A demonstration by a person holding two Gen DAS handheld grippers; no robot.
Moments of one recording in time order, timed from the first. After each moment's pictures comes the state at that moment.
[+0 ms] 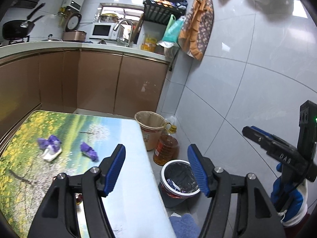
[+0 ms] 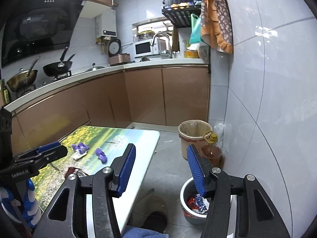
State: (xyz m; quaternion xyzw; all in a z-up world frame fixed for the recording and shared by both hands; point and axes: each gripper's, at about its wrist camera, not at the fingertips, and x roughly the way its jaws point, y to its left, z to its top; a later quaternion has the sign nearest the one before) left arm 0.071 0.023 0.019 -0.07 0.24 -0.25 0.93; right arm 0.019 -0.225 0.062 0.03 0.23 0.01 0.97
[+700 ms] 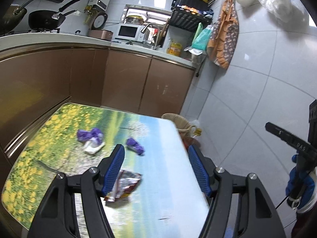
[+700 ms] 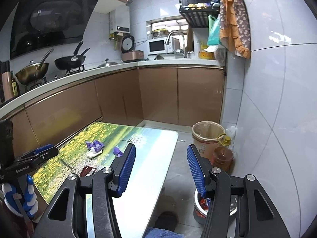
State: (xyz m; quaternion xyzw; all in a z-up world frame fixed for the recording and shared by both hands) left arm 0.071 0.136 -0.002 -0.09 0.25 -0.19 0.95; right arm 0.030 -0.173 0.066 0.01 0.24 0.05 0.97
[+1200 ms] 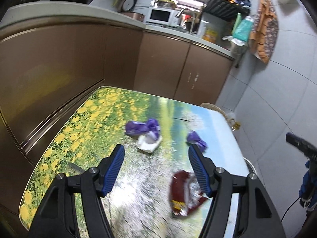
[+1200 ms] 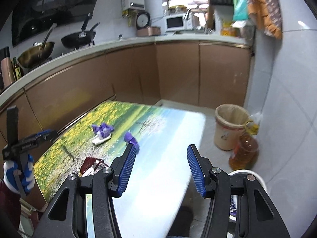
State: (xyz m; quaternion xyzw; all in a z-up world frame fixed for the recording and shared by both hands) left arm 0.163 0.234 -0.063 -0.10 0.32 -0.10 0.94; right arm 0.125 -0.126 -0.004 0.00 0.32 0.12 0.94
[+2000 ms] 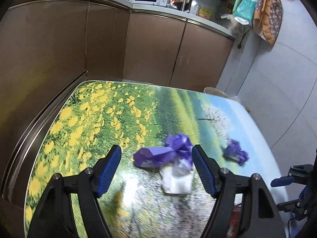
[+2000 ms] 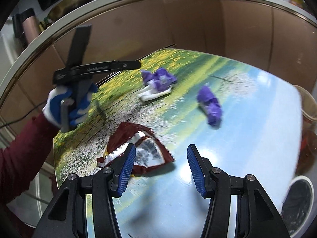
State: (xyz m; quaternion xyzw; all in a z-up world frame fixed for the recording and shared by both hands) left arm 0.314 0.250 -0.127 -0.04 0.37 -0.16 0.92; right arm 0.198 -0.002 -0.120 -0.03 0.44 0.33 0.84
